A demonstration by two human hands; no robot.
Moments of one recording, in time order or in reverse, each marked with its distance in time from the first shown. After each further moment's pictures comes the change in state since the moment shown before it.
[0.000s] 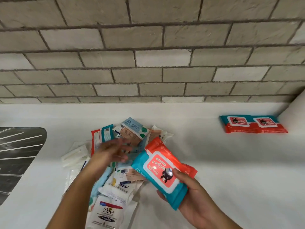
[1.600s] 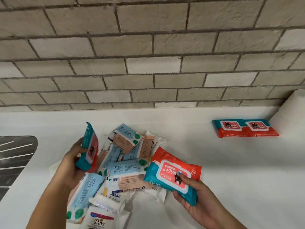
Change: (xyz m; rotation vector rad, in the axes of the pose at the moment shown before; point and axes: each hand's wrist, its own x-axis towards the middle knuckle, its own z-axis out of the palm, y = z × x) left_hand 0.001 0.003 -0.044 -0.640 0.259 -0.103; right_hand 0.011 -0.030 -0.040 0.025 0.031 -0.010
